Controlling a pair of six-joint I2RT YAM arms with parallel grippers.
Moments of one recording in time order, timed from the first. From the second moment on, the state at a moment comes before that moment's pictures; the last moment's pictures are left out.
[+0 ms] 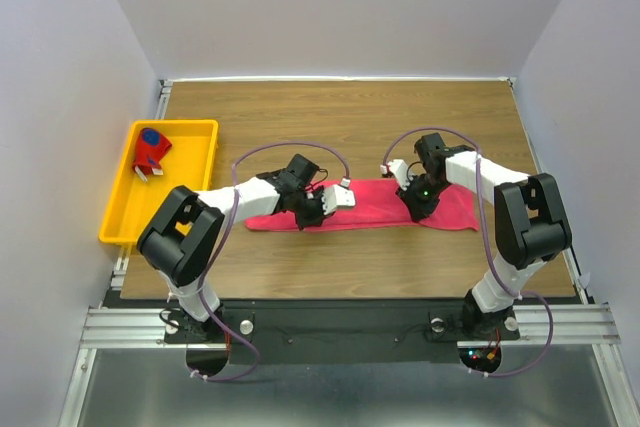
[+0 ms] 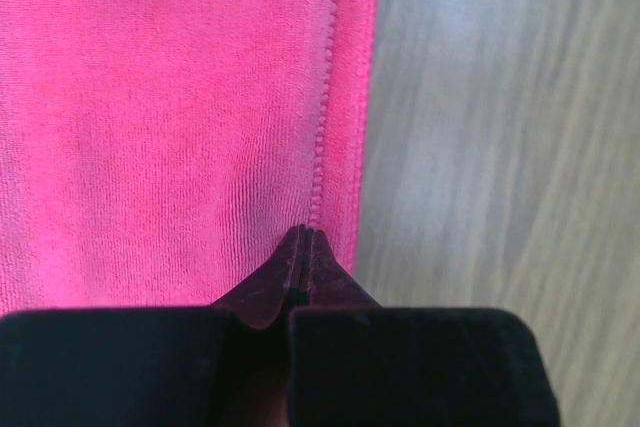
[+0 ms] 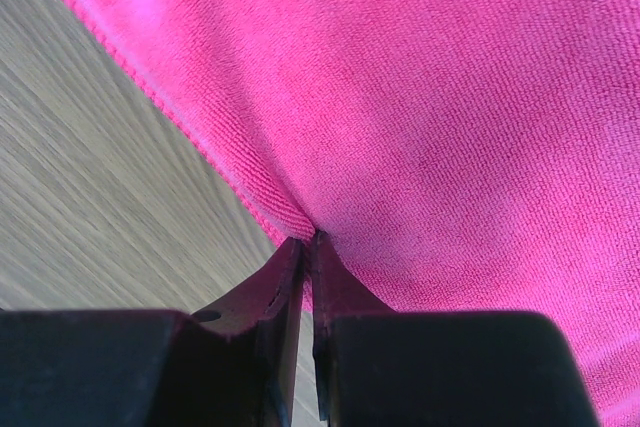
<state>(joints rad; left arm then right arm) -0.67 1.68 0.94 -0.31 0.42 0.67 0.26 1.72 1.06 -0.78 -0.34 -0.69</state>
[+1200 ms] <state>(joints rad) -0.52 1.51 0.96 -0.46 0.35 0.31 0.06 1.81 1.33 -0.97 -0.42 -0.74</state>
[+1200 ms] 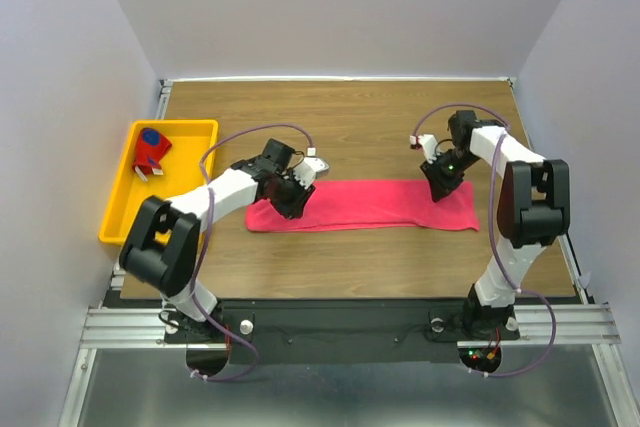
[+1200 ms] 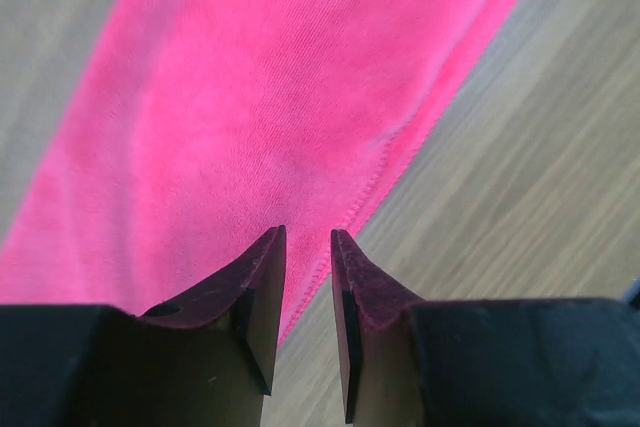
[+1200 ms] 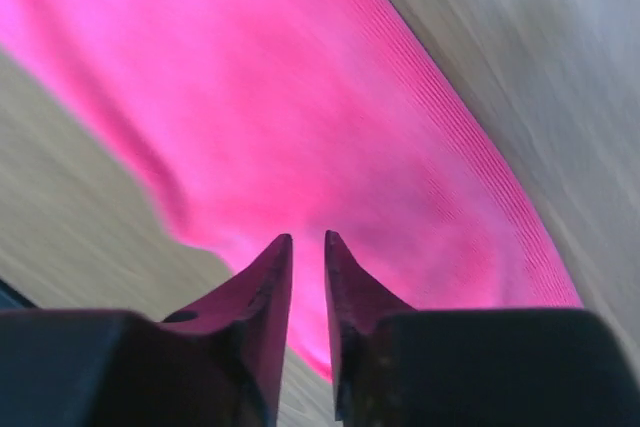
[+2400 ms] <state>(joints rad) -0.35 2.17 1.82 -0.54 0.30 0.27 0.42 1.78 1.25 -1.07 -0.62 -0.62</state>
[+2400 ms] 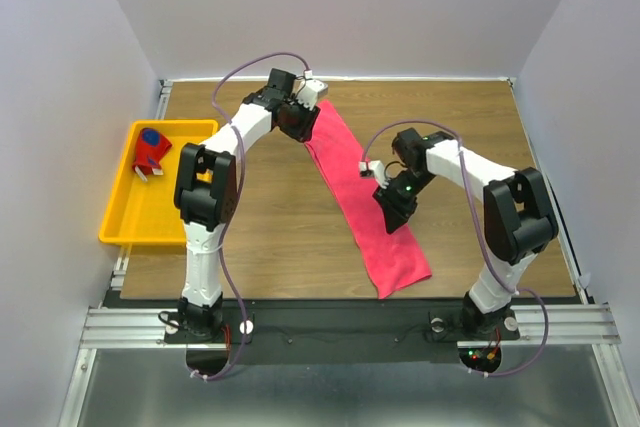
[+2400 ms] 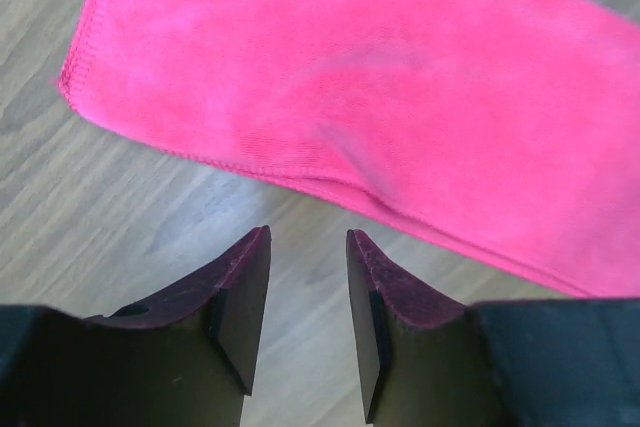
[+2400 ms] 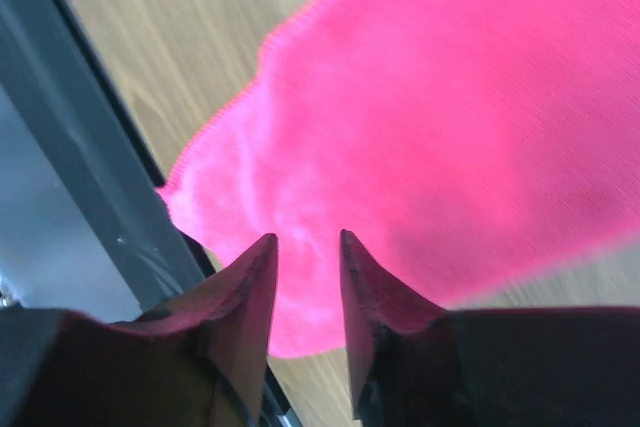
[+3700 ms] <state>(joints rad) -0.36 2.08 1.75 -0.45 0.39 0.16 0.56 1.82 1.23 -1.07 -0.74 -0.52</state>
